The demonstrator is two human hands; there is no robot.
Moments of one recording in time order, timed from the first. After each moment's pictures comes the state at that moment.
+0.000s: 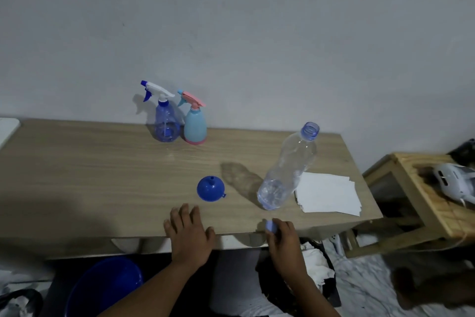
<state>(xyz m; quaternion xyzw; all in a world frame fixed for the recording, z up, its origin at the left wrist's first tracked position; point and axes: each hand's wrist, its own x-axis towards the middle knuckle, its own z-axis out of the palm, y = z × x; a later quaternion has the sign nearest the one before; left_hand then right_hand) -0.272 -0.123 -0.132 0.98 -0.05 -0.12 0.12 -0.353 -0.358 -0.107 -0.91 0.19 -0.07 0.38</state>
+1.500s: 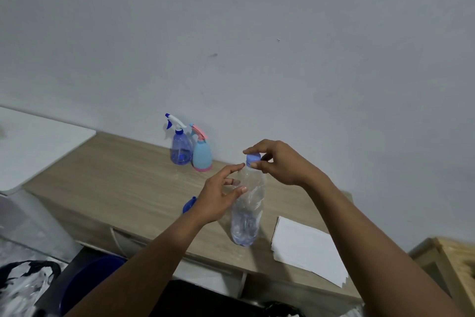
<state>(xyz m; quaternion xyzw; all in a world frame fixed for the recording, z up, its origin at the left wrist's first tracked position) -0.248 -0.289 0.070 0.80 -0.08 0.05 0.59 -0.202 -0.482 0.177 -0.90 -0.26 0.05 0.34</state>
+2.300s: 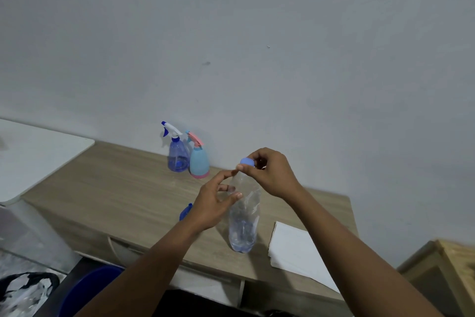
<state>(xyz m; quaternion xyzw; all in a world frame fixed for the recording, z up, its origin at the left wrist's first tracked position) -0.251 -0.297 0.073 0.80 -0.07 0.06 0.59 -0.208 -0.476 0.144 -0.87 -0.16 -0.07 0.46</state>
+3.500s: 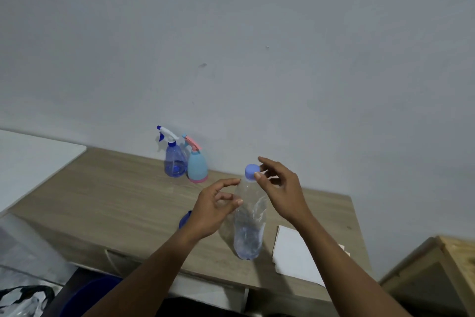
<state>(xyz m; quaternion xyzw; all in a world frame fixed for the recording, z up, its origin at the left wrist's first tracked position) -0.239 -0.287 0.066 0.75 -0.08 0.02 0.65 -0.219 -0.484 0.109 -0.79 -0.14 -0.10 0.59</state>
